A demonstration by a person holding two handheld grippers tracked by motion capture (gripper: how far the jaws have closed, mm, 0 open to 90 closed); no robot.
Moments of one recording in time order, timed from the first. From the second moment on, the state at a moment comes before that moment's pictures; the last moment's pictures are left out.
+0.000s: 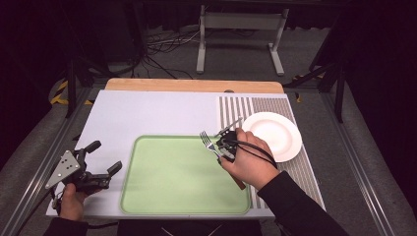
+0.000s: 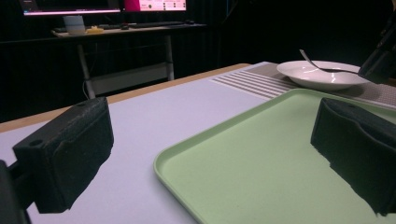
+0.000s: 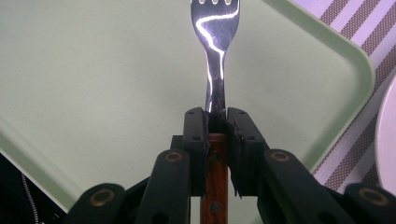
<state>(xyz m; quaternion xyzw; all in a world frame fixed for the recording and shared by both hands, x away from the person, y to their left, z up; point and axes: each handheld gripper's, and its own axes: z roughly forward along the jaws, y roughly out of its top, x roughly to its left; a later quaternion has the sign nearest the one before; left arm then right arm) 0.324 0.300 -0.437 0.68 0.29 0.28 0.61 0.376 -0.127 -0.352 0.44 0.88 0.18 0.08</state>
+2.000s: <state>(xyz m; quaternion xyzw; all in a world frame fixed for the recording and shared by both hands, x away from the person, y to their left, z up) 0.324 0.300 -0.437 0.69 0.29 0.28 0.61 0.385 -0.128 -0.407 0.50 0.86 0.13 0.02</state>
